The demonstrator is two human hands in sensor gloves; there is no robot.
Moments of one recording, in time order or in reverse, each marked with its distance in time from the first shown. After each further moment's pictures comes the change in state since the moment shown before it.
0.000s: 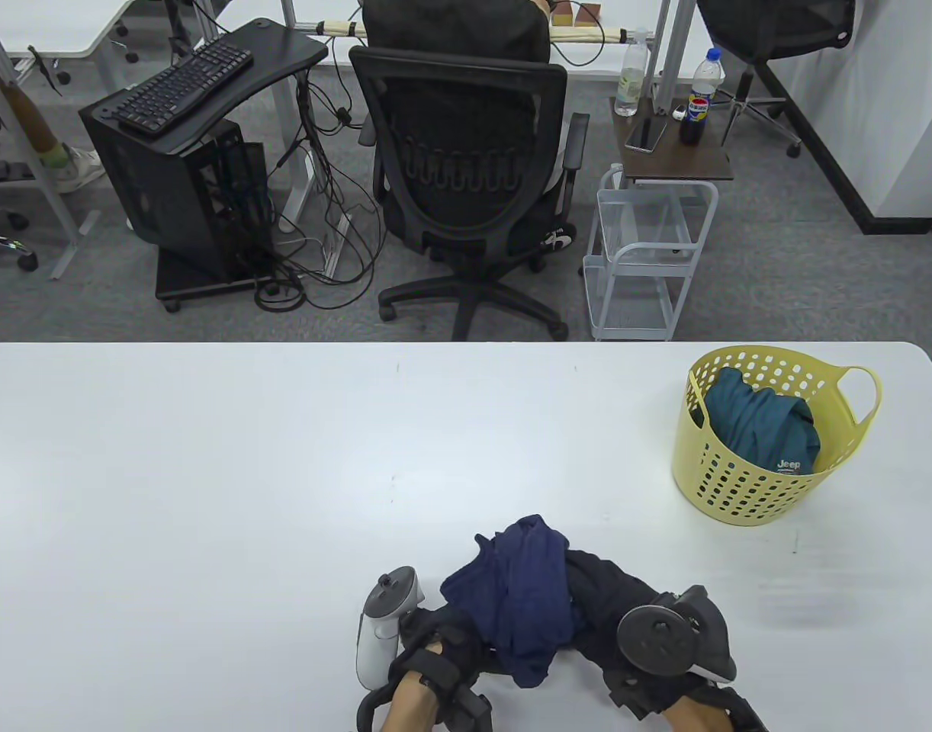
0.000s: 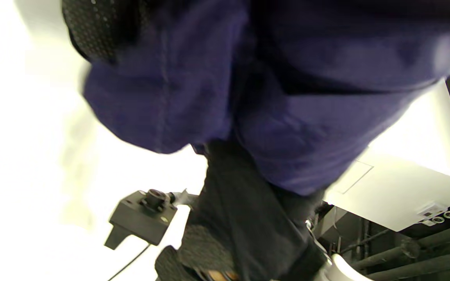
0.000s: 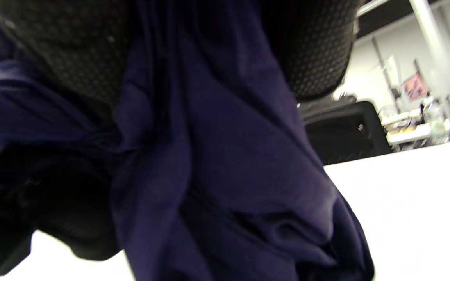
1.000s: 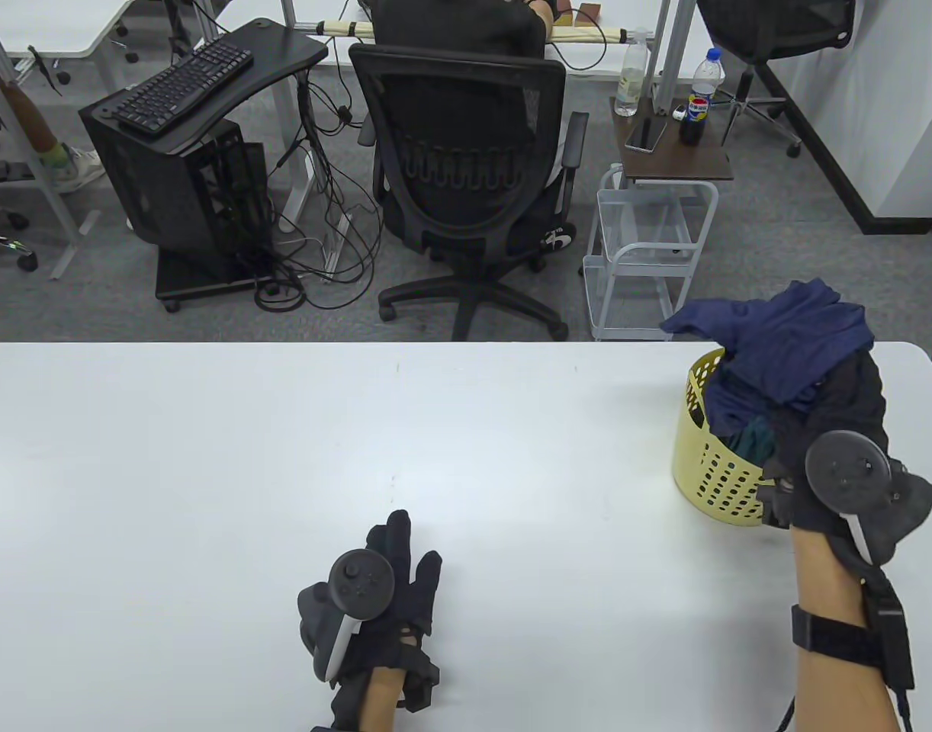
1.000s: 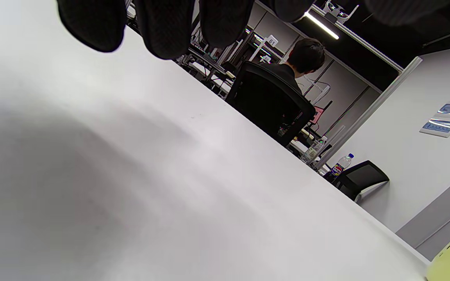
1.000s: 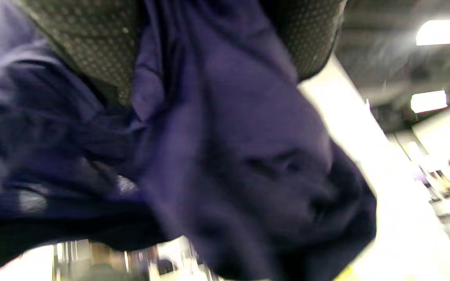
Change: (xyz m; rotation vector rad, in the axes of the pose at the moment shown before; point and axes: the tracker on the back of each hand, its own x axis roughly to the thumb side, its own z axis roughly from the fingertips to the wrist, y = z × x) left_hand 0.047 0.051 0.040 0.821 0.018 -1.020; right_hand -0.152 -0.173 -0.064 -0.368 0.687 0.395
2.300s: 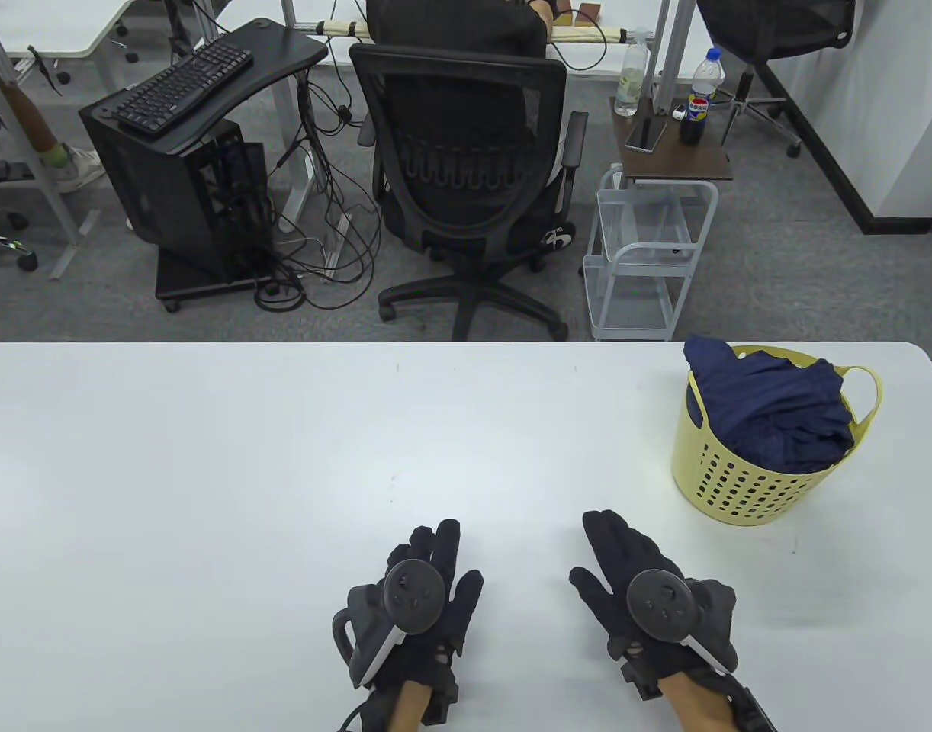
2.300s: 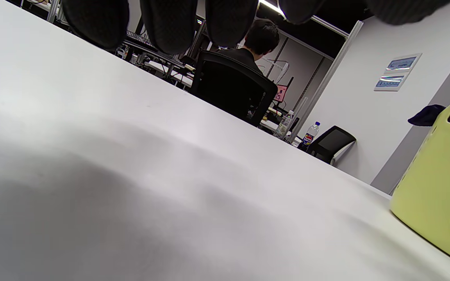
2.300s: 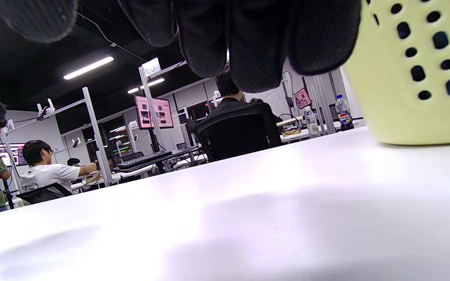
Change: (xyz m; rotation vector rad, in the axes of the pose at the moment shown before) left_hand 0.037 -0.021 0.014 -0.044 -0.160 -0.174; right_hand 0.077 0.101 0.190 0.404 -0.384 -0.221
